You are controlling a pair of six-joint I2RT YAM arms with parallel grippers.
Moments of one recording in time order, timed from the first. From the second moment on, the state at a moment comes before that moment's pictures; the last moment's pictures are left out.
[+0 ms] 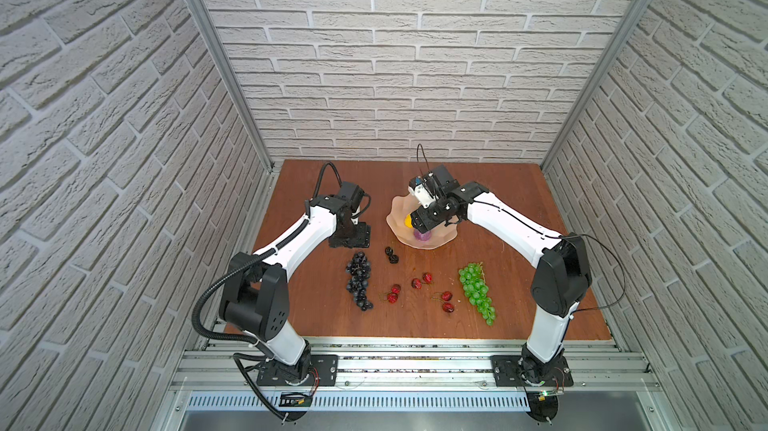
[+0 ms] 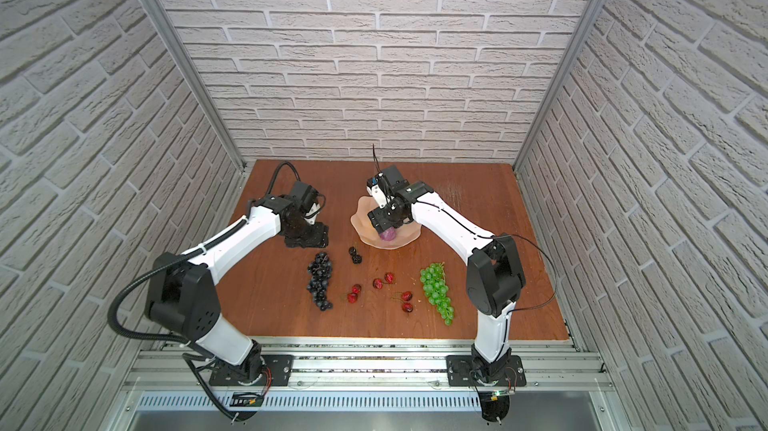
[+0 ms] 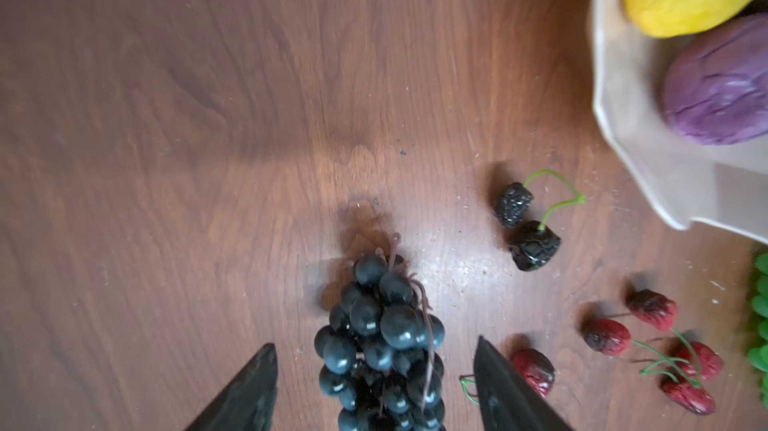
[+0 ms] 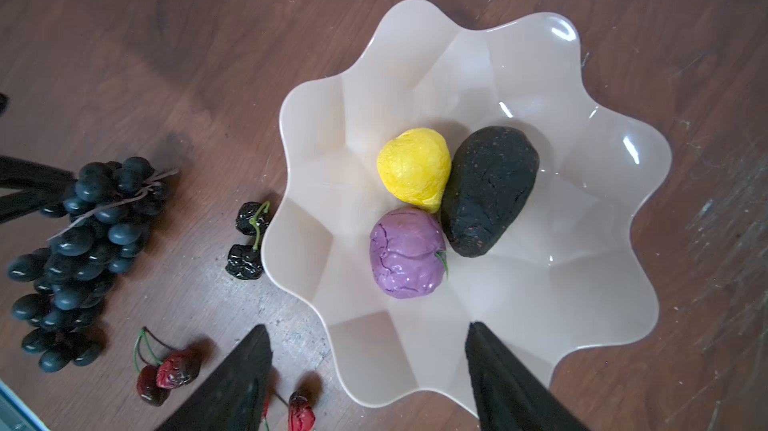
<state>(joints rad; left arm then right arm) -0.39 1.67 1.29 -0.96 0.07 -0.29 0.54 1.83 1.61 -0.84 -0.05 0.01</state>
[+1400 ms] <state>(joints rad) -0.39 1.84 1.28 -0.88 0.14 -0.26 0.55 1.76 1.41 -0.72 -0.06 0.05</state>
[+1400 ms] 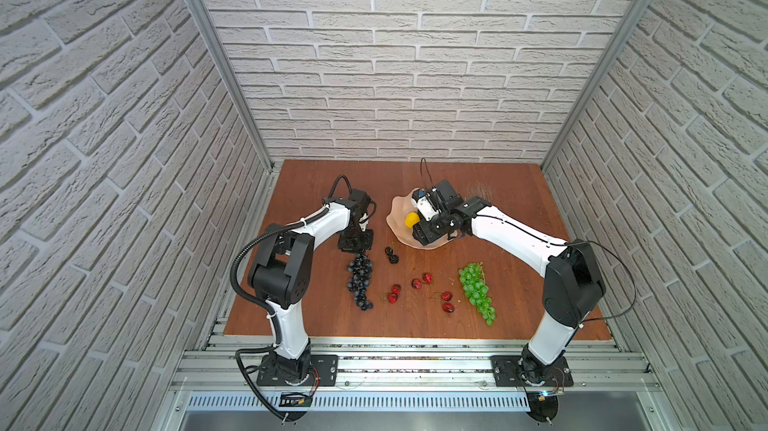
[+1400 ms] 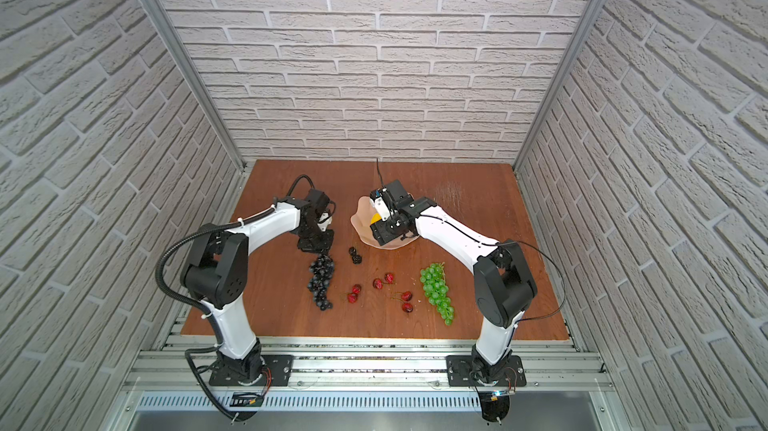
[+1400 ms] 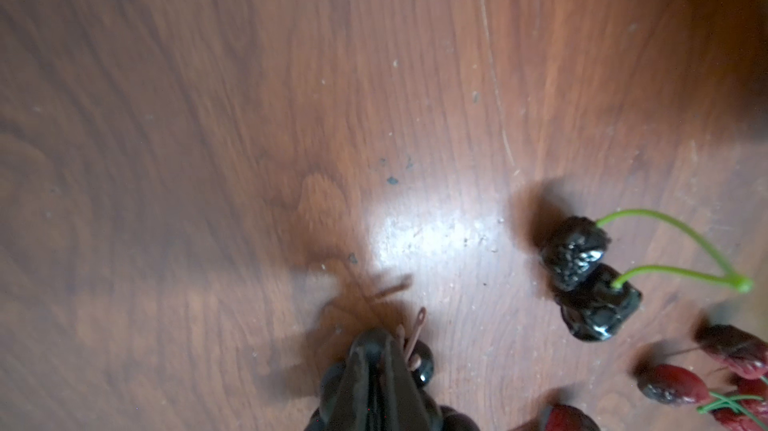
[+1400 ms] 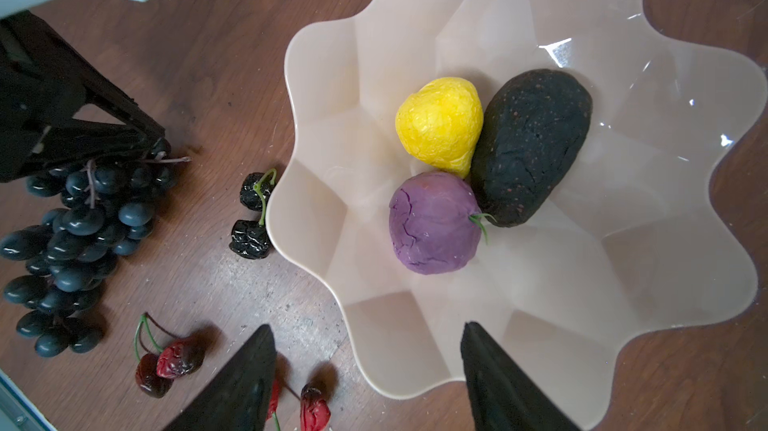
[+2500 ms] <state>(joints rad) -0.50 1.55 1.72 -1.06 0.16 -0.30 0.48 1.53 1.35 -0.75 0.00 0.13</state>
